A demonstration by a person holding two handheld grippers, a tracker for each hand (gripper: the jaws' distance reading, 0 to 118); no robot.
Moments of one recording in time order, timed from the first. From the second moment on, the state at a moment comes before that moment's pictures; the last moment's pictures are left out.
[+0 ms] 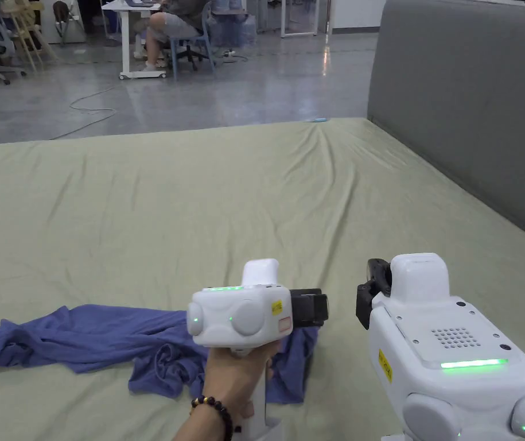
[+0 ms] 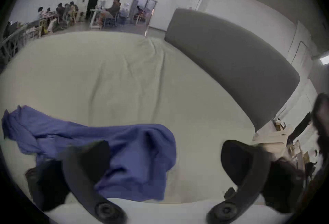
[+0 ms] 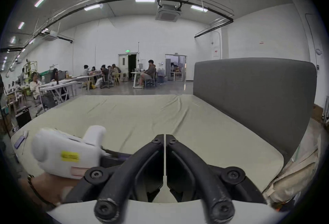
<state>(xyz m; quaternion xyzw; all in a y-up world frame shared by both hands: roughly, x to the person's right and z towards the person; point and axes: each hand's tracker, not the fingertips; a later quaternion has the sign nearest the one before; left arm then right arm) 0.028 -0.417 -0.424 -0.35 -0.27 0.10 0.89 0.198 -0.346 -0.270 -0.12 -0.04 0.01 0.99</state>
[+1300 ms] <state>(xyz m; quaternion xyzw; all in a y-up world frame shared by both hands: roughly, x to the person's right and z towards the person) -0.123 -0.513 -0.448 -0.52 -0.08 -0.04 0.85 0.158 -0.397 -0.297 -0.21 -0.02 0.02 0.98</state>
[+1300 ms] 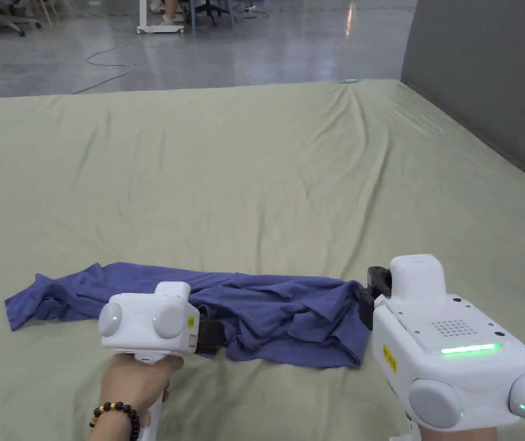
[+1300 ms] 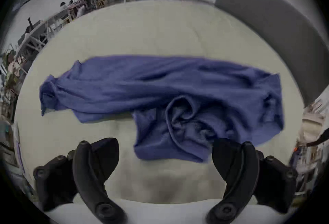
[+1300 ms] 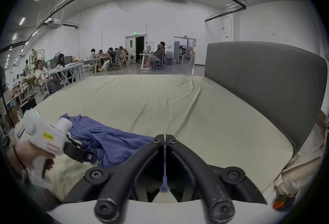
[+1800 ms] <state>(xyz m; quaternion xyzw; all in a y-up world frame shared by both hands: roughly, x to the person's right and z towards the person) -0.135 -0.474 -0.415 -0.46 -0.10 -0.02 0.88 0.204 -0.476 -0.432 -0.42 0.00 0.04 0.91</state>
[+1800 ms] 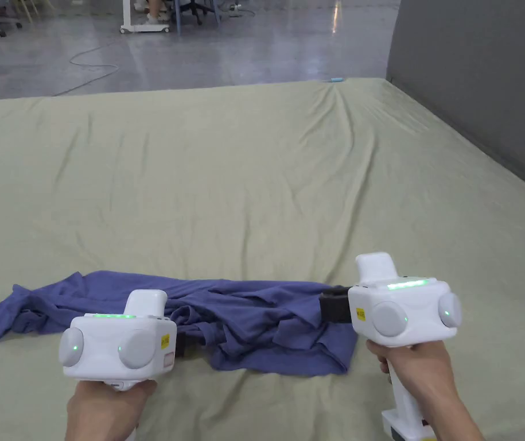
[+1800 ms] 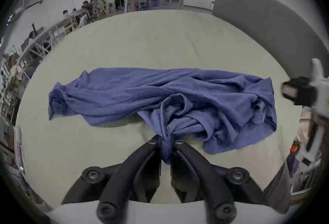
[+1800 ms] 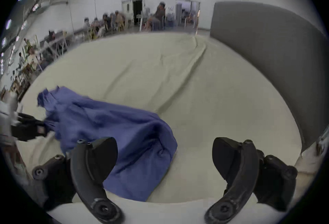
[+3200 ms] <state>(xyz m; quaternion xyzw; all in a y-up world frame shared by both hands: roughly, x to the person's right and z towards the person) -0.198 -0.036 -0.519 -0.15 -0.09 0.07 0.98 0.141 -0.065 -0.548 -0.16 0.06 -0.07 0.98</state>
